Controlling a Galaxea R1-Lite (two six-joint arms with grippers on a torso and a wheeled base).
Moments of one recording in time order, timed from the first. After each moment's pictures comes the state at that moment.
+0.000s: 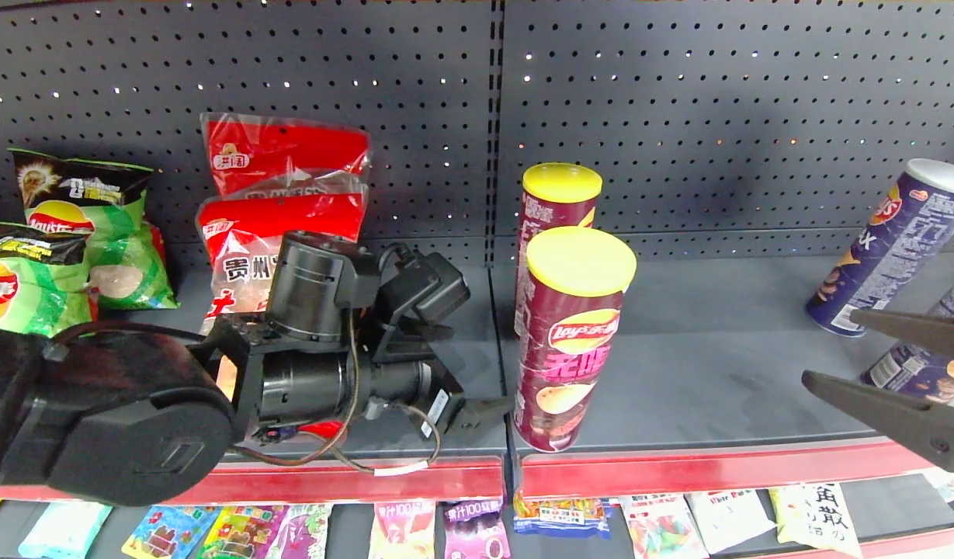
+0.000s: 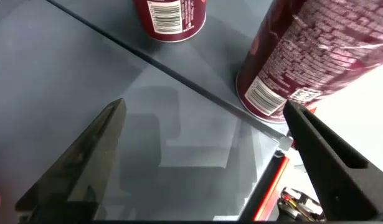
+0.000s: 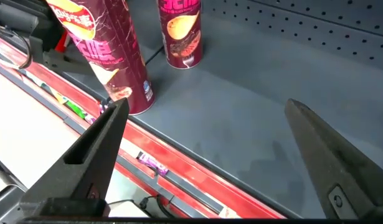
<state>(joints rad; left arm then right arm) -0.68 1.76 -0.89 -0.39 -0.21 0.20 0.30 0.97 -0.59 -0.17 0.30 -0.10</state>
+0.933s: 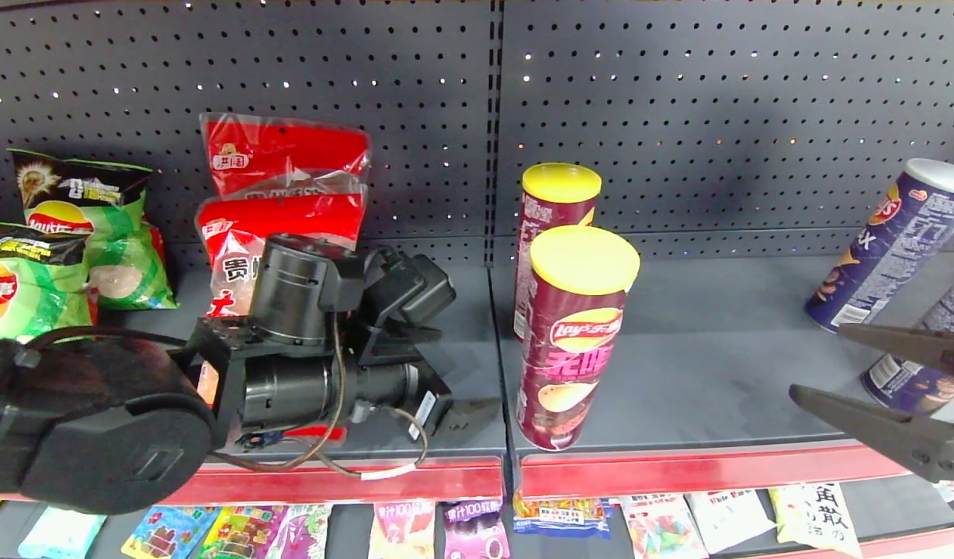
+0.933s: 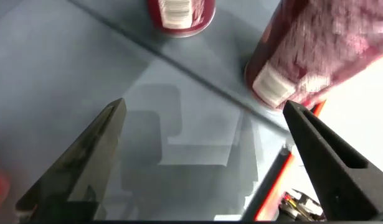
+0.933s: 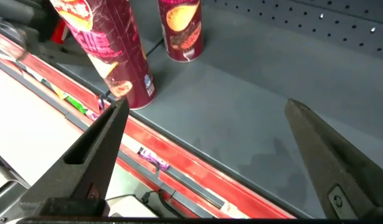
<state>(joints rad) -0.66 1.72 -0.84 -0.39 -0.19 0.19 0.30 0.99 -0.56 -0.17 0.30 -0.10</state>
